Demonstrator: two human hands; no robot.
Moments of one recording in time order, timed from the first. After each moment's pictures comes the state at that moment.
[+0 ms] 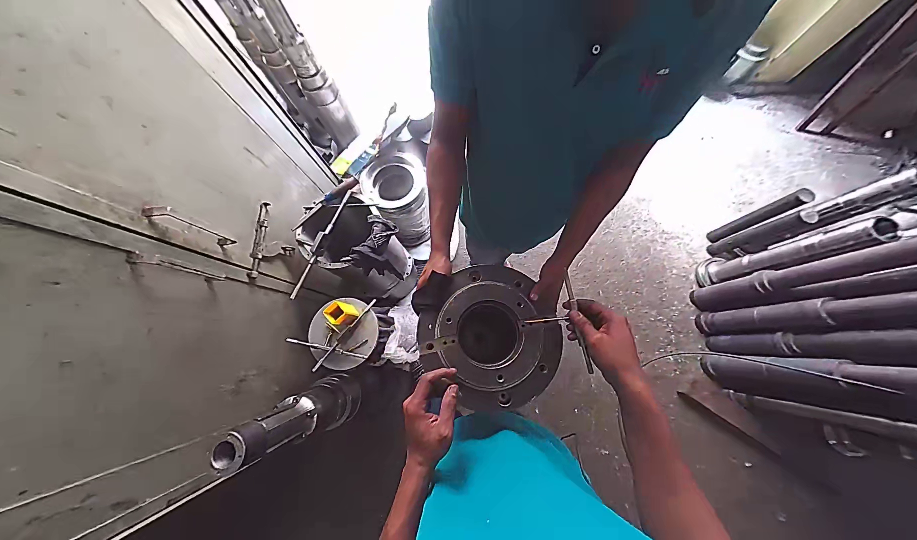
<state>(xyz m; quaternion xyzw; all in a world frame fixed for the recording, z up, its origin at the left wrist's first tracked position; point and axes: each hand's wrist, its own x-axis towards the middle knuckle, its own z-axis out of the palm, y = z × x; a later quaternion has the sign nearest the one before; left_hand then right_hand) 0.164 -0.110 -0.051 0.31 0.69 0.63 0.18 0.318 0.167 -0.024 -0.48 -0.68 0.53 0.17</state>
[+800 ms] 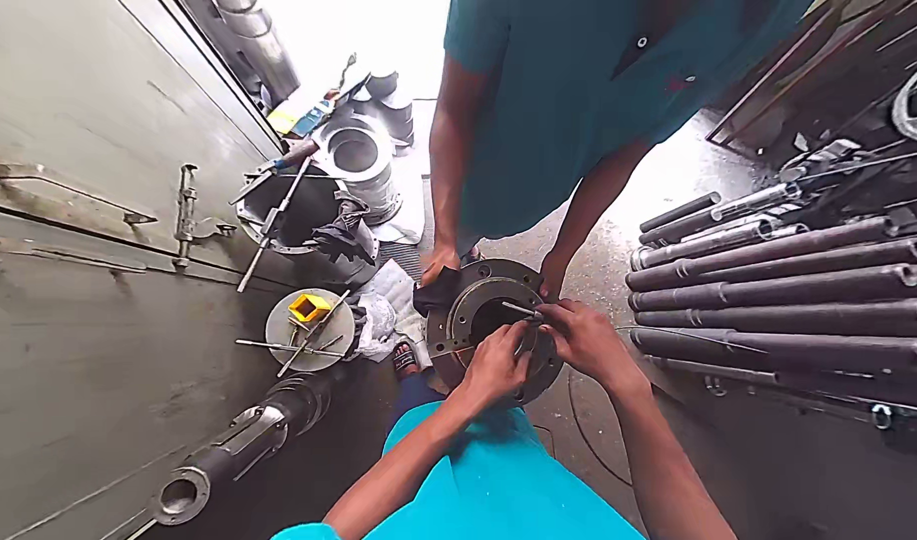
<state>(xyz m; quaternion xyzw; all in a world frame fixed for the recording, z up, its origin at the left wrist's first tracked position) 0.123 -0.004 -0.048 0.50 0.66 0.37 0.42 0.262 0.134 0.013 -0.30 -0.94 0.18 -0.04</state>
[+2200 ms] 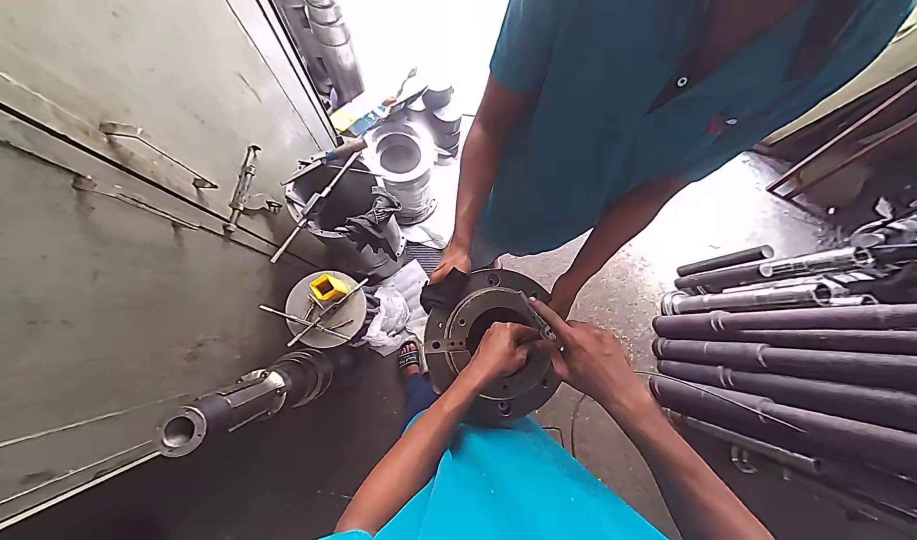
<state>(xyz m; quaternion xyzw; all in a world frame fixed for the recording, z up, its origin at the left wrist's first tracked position) 0.126 0.041 -0.073 0.45 0.67 0.38 0.46 0.261 0.151 0.019 -0.21 -0.97 0.10 -0.08</state>
